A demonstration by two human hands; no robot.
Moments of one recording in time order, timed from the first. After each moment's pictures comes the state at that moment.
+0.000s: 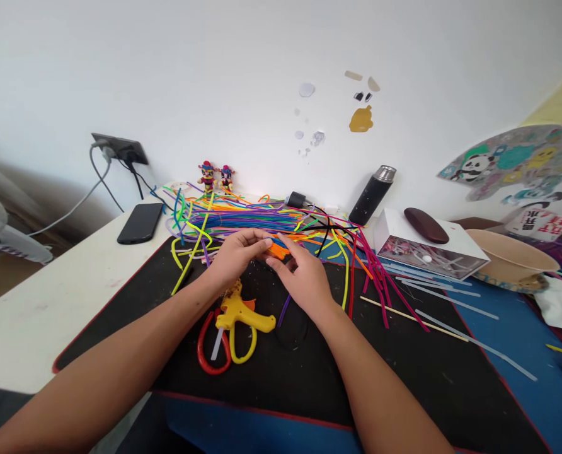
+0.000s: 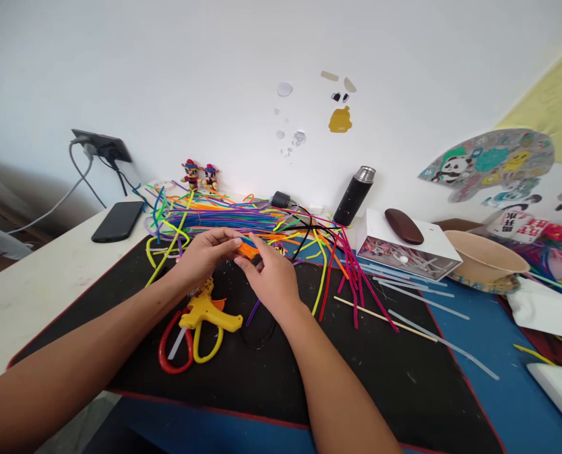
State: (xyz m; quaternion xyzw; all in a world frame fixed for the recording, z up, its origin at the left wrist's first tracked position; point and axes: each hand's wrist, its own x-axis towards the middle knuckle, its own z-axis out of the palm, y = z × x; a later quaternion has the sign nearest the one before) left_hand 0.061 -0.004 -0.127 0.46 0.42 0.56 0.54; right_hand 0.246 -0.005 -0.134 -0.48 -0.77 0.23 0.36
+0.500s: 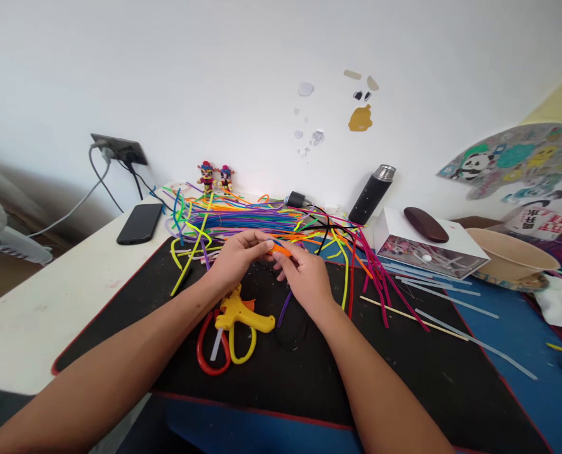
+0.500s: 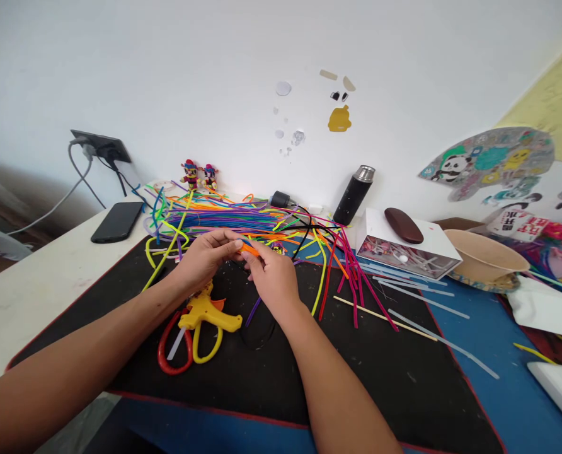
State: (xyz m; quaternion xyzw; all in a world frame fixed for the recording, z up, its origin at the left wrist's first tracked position) left_hand 0.067 -0.007 -0.127 0.46 0.41 0.57 0.54; right_hand 0.247 -0.003 -0.138 -0.45 -0.73 0.34 0.38
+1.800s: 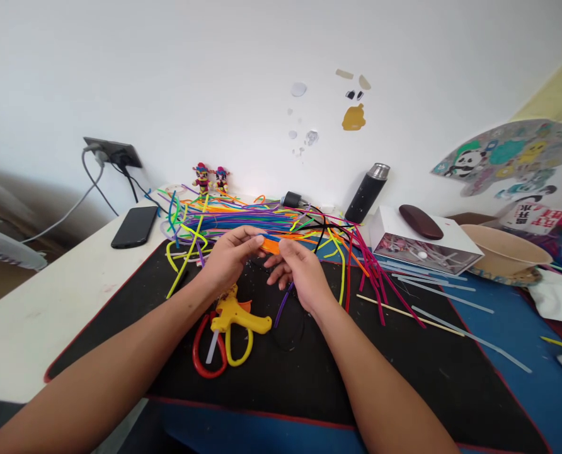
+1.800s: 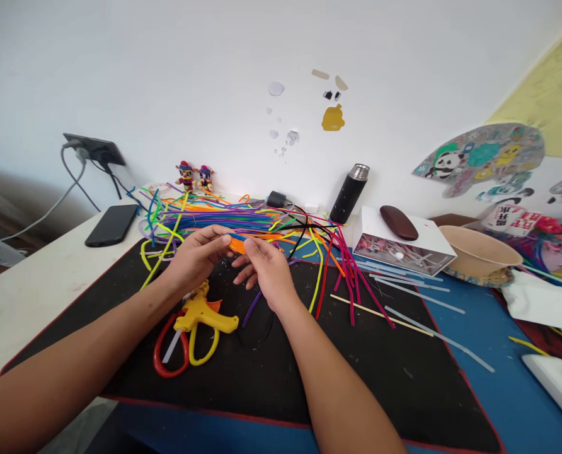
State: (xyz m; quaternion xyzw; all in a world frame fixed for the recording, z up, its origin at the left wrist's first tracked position) left_hand 0.067 -0.010 -0.120 0.43 0.38 0.61 0.55; right_hand 0.238 -0.004 -0.129 -0.37 -0.50 0.65 0.43
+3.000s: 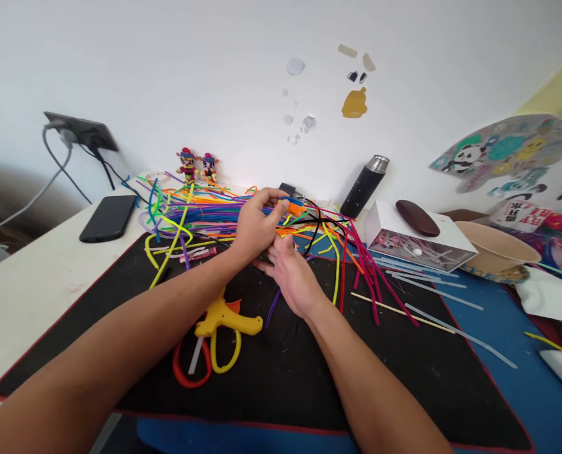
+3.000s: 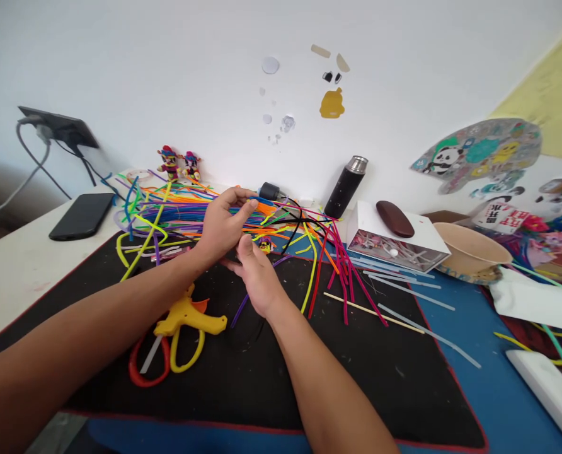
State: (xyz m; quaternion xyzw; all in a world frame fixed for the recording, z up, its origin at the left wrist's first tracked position) left_hand 0.115 0.068 -0.119 0.62 0.44 0.63 0.19; right_hand 0.233 -0.010 -0.126 -0.22 -0.50 0.71 0.44
